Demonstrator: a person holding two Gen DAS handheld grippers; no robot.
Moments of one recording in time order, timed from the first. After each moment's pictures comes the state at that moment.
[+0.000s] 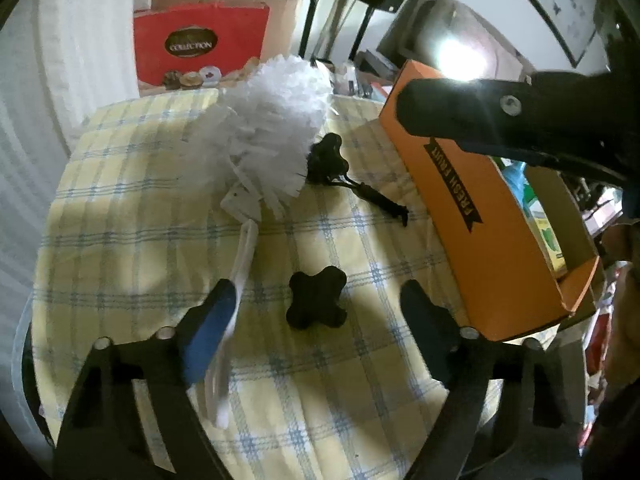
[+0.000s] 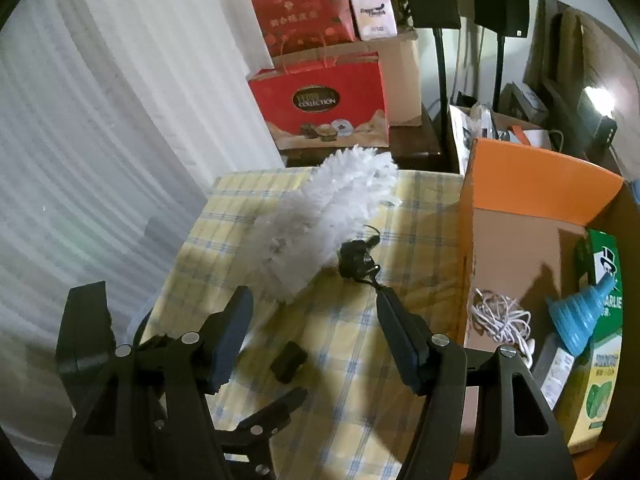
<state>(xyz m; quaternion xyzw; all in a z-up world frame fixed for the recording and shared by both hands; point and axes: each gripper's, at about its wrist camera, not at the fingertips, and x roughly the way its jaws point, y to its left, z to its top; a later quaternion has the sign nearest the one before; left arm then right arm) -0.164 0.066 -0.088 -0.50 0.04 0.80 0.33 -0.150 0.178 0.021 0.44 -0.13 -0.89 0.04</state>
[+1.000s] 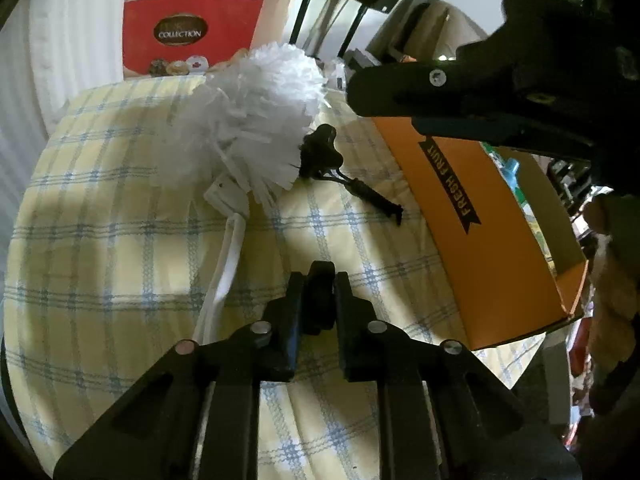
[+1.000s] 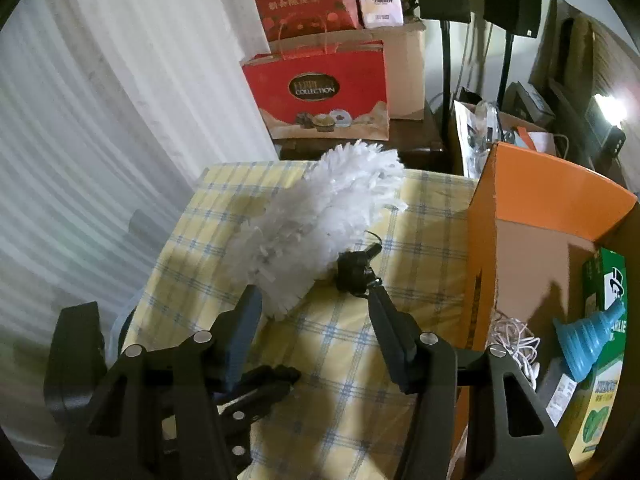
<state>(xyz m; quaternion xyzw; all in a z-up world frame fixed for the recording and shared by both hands) -0.174 0.063 -0.102 -0.50 0.00 0.79 0.35 -0.180 0.171 0.011 0.47 -0.11 -0.88 0.04</state>
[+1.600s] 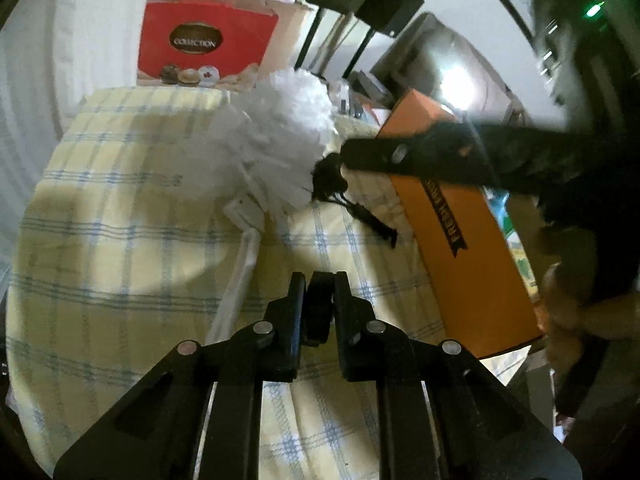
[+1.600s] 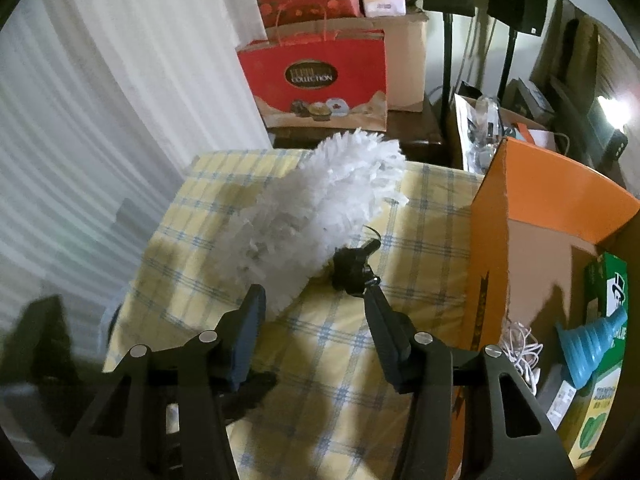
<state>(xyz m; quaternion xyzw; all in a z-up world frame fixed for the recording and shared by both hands) -0.166 0.034 -0.087 -0.49 -0.05 0.80 0.35 -0.193 0.165 -0.003 0.49 -0.09 -0.87 0.03</state>
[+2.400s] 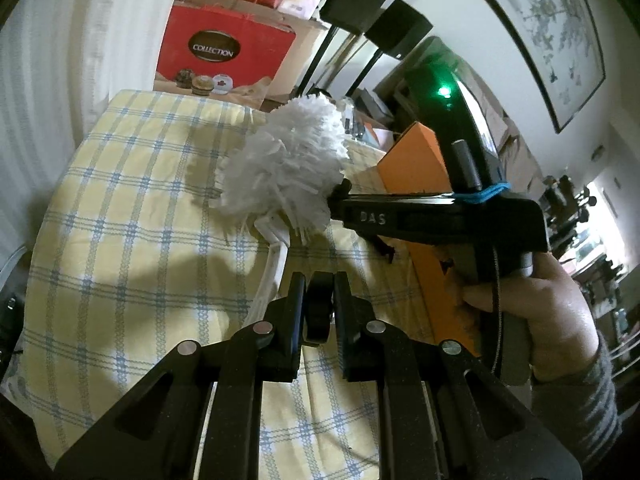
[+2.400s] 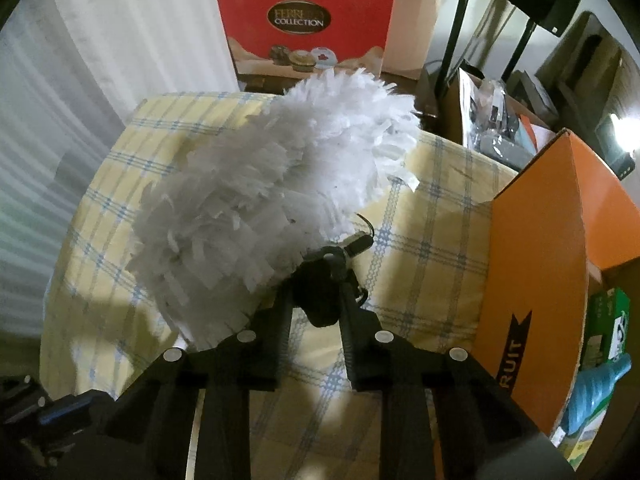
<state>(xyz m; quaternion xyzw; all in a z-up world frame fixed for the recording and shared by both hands) -0.179 0.004 -0.075 -0.48 -0.09 0.80 0.35 -0.239 0.160 -0.062 0.55 -0.02 -0.83 0.00</state>
